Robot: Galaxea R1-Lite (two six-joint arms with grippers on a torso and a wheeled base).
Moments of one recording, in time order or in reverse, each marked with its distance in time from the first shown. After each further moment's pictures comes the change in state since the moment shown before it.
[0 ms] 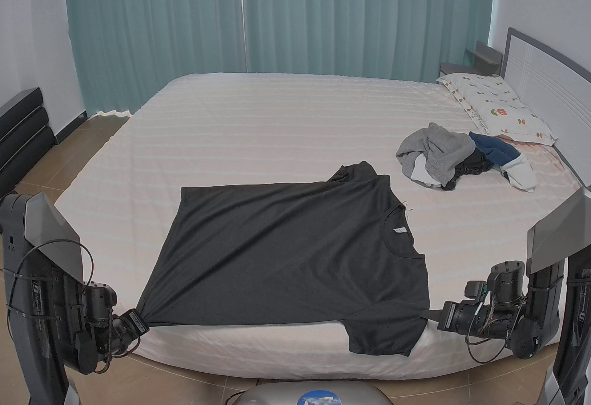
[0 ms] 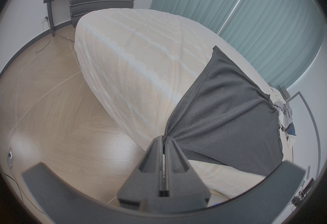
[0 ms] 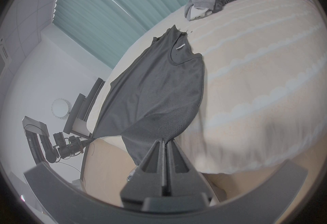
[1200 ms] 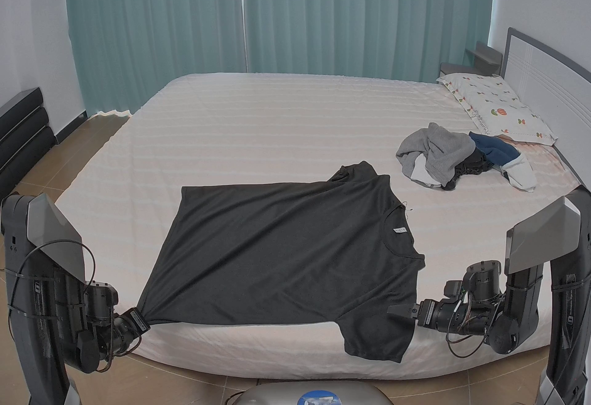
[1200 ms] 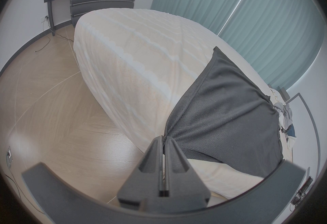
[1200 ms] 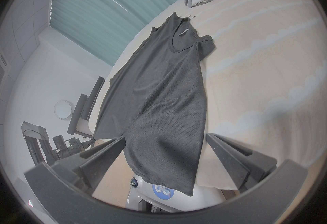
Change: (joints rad) left arm 0.000 0.013 -0.021 0.000 0.000 -0.007; right arm 0.056 0.095 -0.169 0.088 0.012 0.068
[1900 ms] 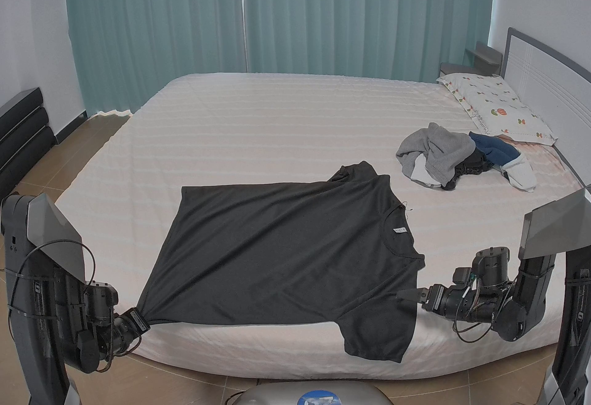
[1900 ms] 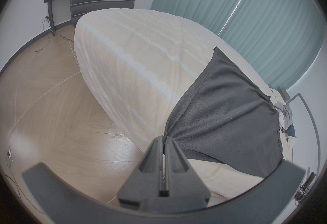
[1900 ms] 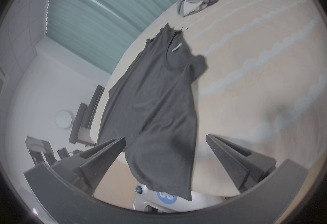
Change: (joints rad) left arm 0.000 0.000 0.000 0.000 0.002 0.000; right arm -0.067 -0.081 -0.057 0.121 0.021 0.024
